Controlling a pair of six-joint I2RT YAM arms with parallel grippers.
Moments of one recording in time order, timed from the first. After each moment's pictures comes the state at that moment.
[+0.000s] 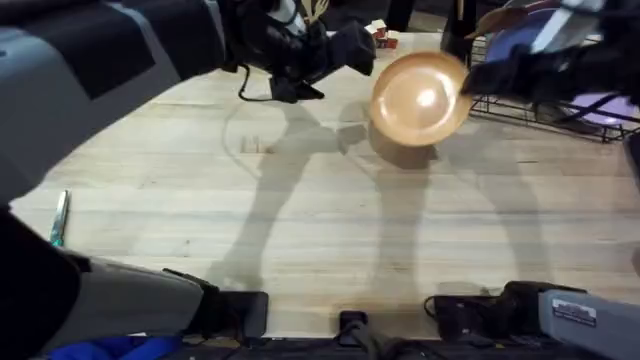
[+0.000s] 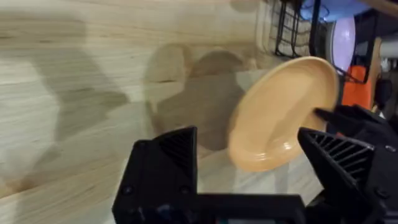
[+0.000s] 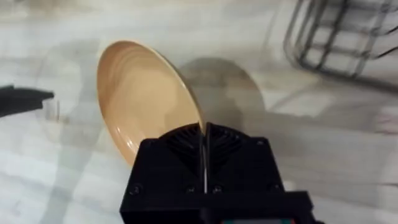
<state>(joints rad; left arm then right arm) -0.31 1.60 1.26 -0.54 0.51 -0.61 -0.10 1.35 1.11 -0.67 -0.39 0.08</state>
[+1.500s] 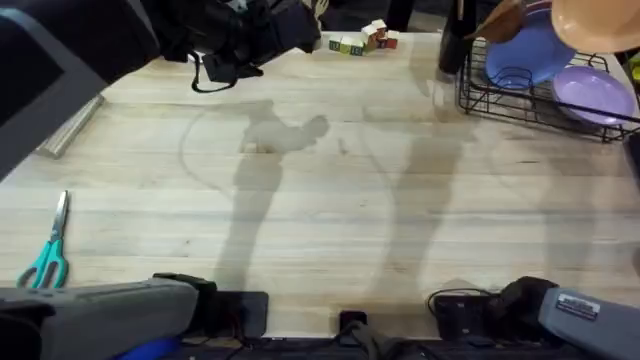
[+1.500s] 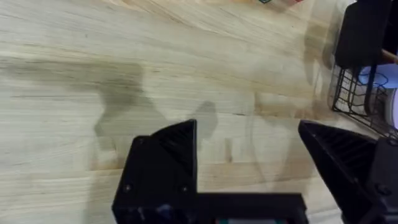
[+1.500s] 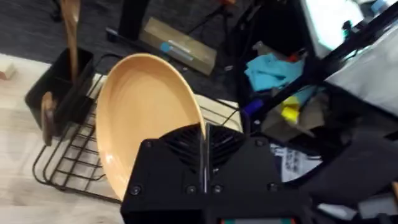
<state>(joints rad) -0.17 1.46 1.26 -0.62 0.24 -0.52 -0.47 1.33 1.45 -0.43 -0.17 -0.56</state>
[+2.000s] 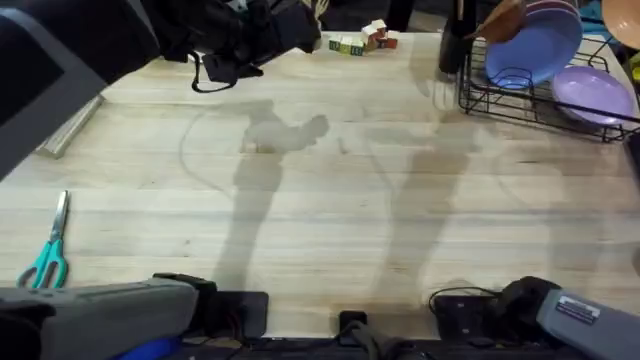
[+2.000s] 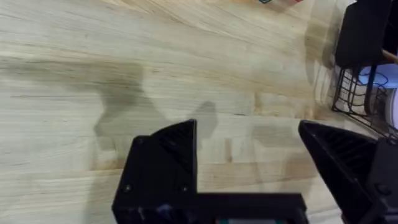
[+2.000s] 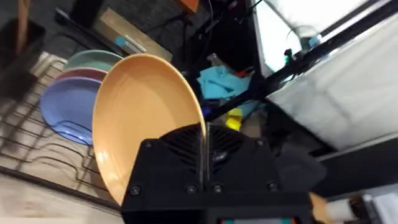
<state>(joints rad) -0.17 1.46 1.26 -0.62 0.24 -0.52 -0.54 1.27 1.45 -0.42 -0.17 -0.81</state>
